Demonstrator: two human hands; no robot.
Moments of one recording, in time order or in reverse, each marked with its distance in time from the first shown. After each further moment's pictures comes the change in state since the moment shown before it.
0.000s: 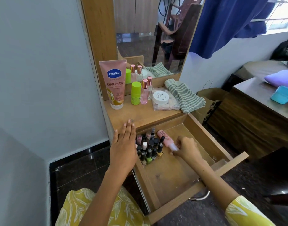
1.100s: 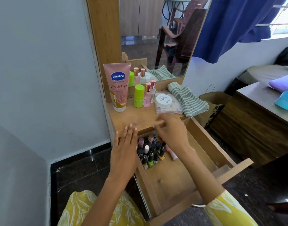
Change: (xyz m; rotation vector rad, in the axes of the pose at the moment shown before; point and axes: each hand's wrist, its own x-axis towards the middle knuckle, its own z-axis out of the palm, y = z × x) left_hand -0.007 -0.001 0.001 0.083 0.080 0.016; right_hand -0.009 -0.109 -0.048 0.097 0.319 -0.346
